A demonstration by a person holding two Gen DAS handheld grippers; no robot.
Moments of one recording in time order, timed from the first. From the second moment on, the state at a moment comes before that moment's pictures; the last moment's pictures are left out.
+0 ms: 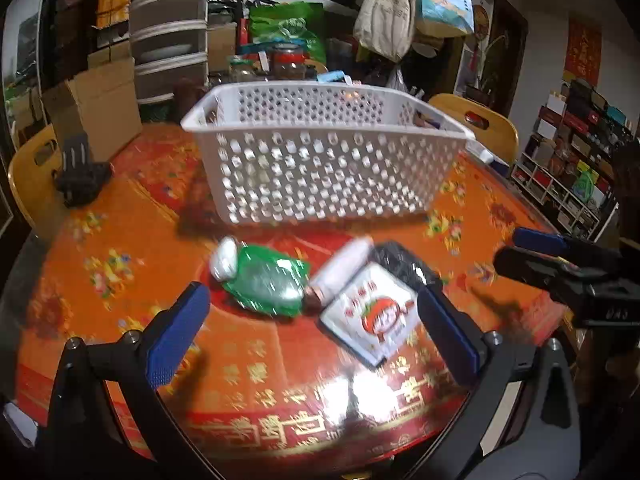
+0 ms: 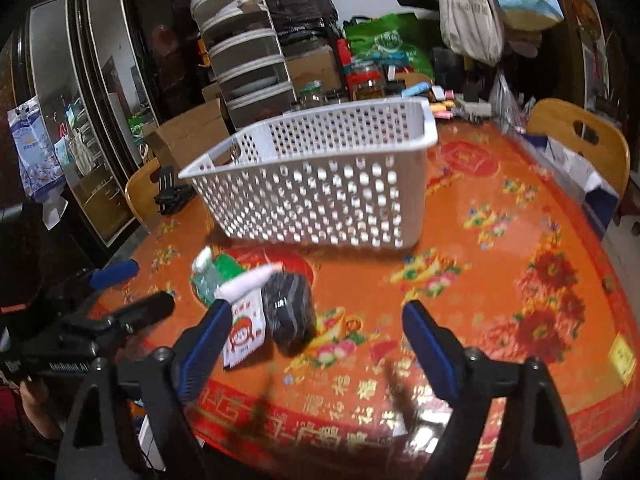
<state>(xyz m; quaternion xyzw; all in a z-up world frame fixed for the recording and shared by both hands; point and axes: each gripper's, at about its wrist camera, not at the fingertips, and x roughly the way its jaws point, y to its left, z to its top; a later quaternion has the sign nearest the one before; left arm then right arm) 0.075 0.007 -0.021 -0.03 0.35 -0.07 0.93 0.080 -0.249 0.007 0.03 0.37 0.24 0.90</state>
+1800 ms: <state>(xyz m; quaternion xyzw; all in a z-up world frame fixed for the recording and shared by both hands) 0.057 -0.010 -0.090 0.00 0.33 -0.12 0.94 0.103 -0.187 -0.045 0.00 0.41 0.25 0.88</state>
